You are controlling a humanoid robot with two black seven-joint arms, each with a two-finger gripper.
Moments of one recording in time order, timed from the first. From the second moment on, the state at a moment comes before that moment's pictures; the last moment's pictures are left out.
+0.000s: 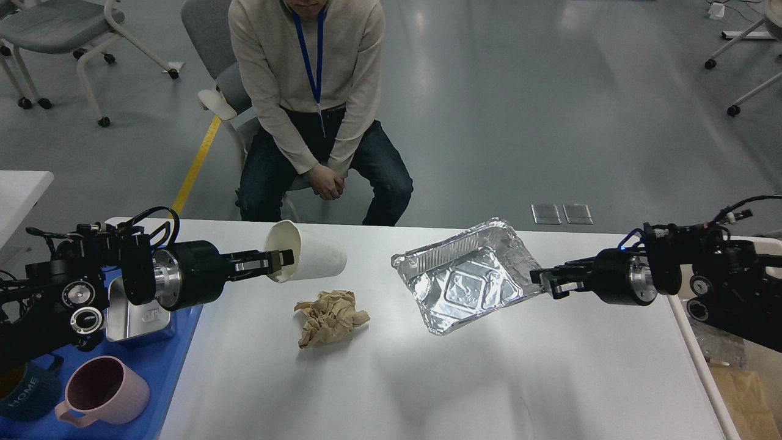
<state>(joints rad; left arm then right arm) -0.87 0.83 -0.28 -1.69 1.07 -0.21 0.15 1.10 -0.74 -0.15 1.34 -1.36 0.18 0.24</state>
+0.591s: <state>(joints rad) -1.08 0.71 -0.23 -1.60 0.93 -0.24 0.14 1.22 -0.52 -0.28 1.21 -1.32 0.18 0.24</state>
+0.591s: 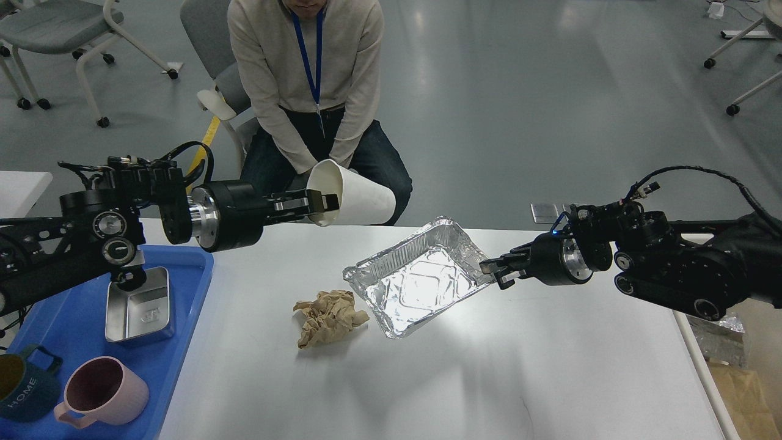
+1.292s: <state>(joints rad) -1.07 0.40 -0.16 -1.34 0.93 -0.24 0.14 1.26 -0.51 -0.28 1.21 -1.28 0.19 0.25</state>
